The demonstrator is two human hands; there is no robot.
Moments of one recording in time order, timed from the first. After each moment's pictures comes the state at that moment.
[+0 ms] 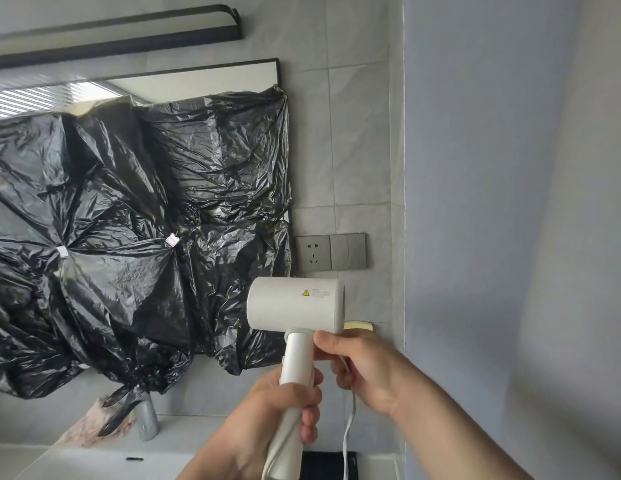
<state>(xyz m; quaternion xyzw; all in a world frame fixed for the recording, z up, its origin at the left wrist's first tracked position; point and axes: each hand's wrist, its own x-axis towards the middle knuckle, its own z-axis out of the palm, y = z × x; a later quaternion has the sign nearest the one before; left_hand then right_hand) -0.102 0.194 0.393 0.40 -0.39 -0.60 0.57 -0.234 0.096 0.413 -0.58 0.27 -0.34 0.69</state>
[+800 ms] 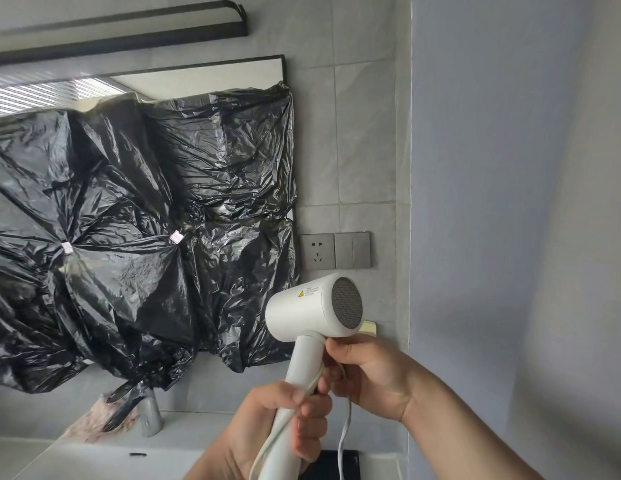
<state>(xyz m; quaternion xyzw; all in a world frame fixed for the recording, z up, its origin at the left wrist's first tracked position) -0.078 0.179 0.377 0.15 -0.41 -0.78 0.44 -0.235 0.083 0.399 -0.58 0.15 -0.25 0.76</state>
